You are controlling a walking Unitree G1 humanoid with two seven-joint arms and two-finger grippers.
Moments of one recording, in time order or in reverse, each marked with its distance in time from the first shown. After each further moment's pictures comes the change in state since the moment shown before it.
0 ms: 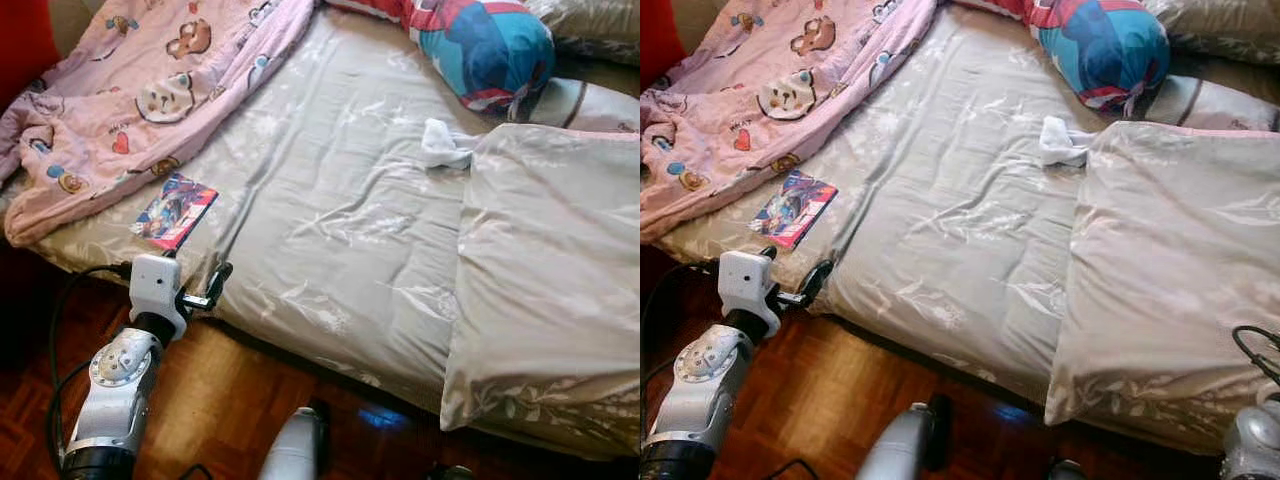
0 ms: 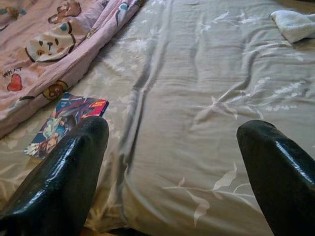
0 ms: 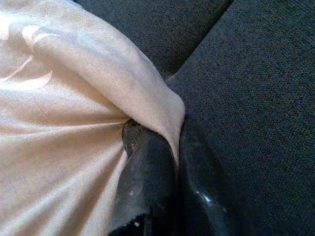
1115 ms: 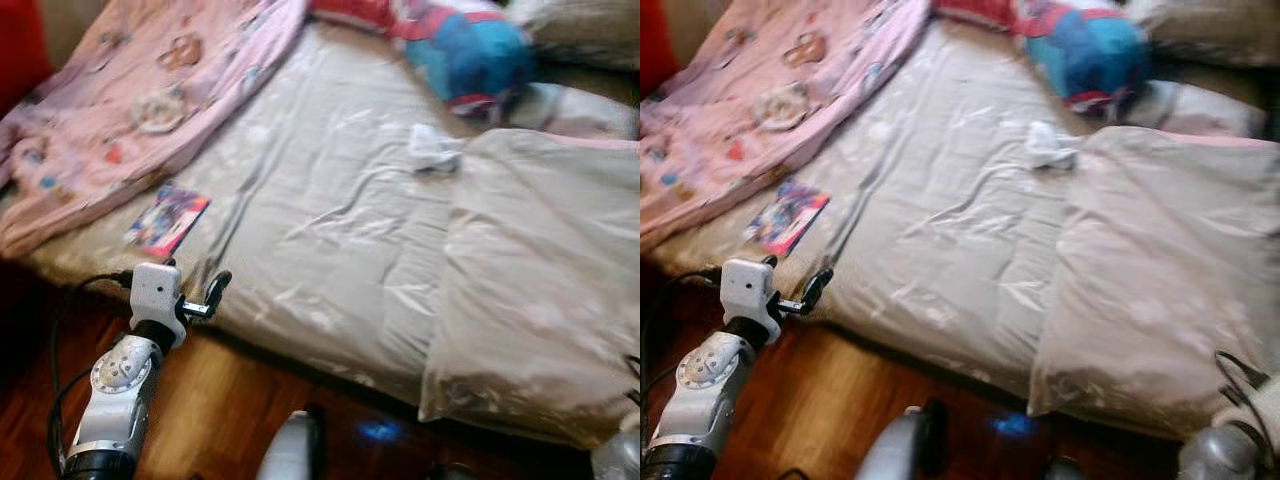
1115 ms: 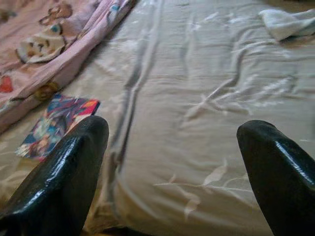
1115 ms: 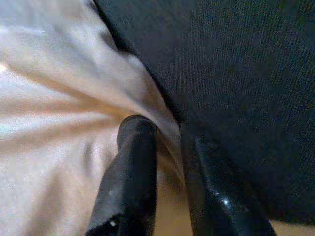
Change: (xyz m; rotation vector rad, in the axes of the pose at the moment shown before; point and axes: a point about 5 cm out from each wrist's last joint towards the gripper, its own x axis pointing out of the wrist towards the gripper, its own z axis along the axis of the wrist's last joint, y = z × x) left arm -0.003 0.001 -0.013 -0.010 0.031 0.013; right arm -0.035 0.026 -0.041 0.139 0.182 0.019
